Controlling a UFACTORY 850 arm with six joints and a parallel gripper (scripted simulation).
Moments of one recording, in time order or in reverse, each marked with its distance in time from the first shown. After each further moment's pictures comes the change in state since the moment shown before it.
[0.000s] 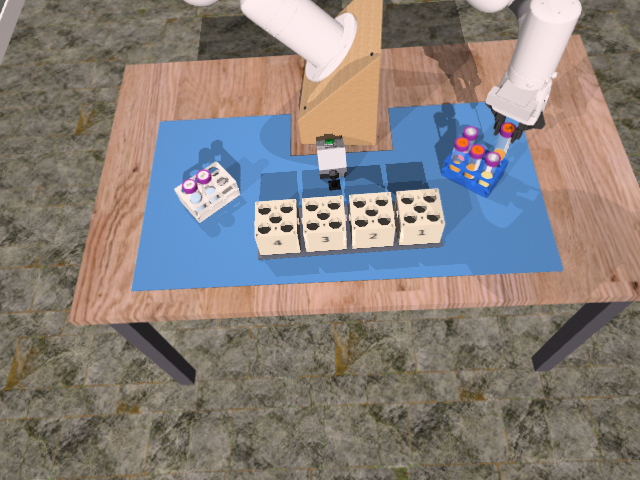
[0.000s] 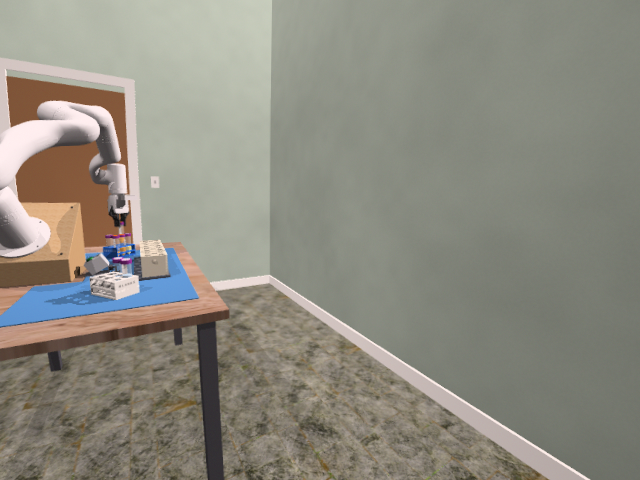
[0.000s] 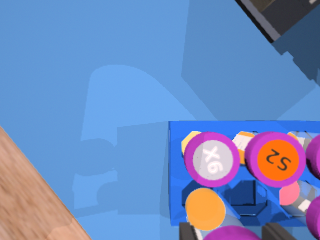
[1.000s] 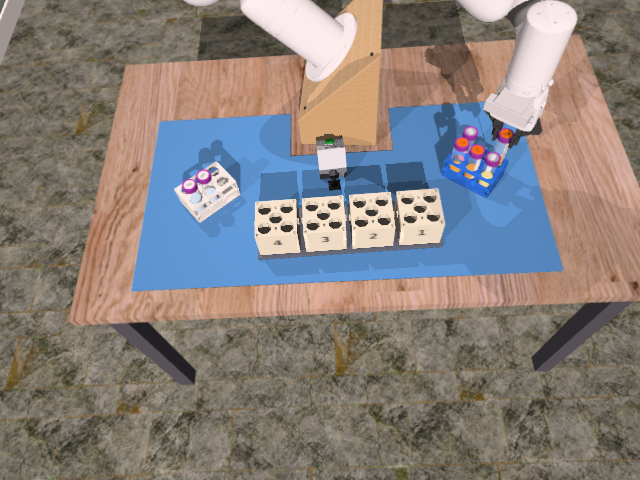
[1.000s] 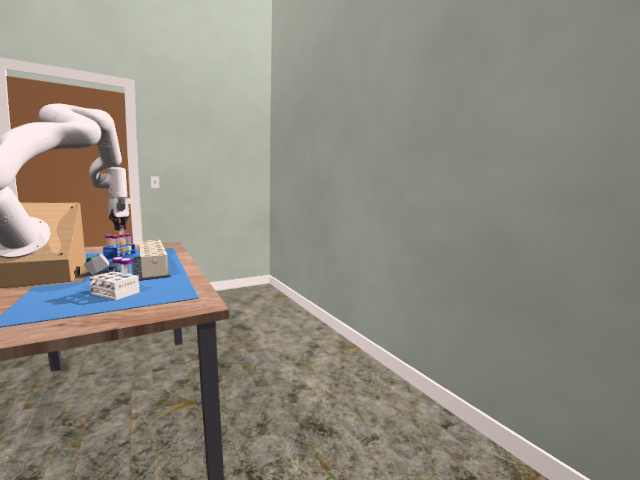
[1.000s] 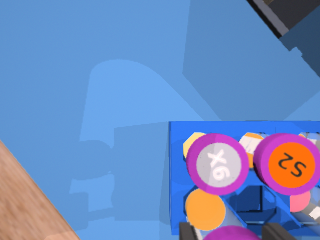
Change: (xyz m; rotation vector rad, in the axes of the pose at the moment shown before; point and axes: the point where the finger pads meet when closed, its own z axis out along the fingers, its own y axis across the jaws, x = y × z) arm 0.000 0.000 0.019 0.000 0.000 0.000
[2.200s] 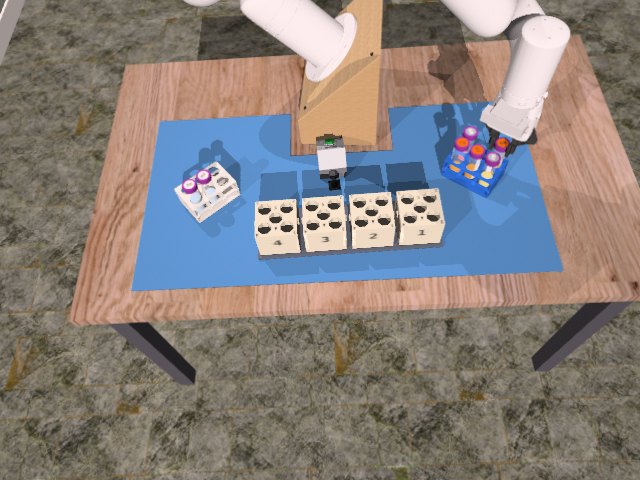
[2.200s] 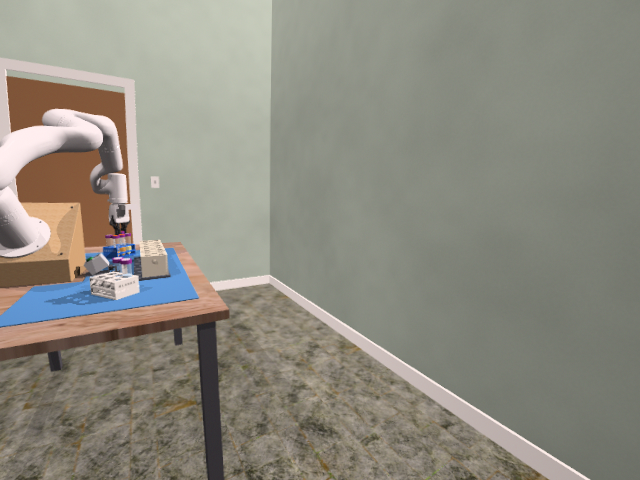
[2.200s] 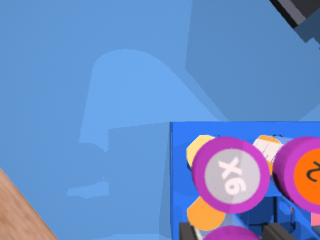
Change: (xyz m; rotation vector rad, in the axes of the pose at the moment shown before) arm 0.000 0.000 0.032 0.000 0.000 0.000
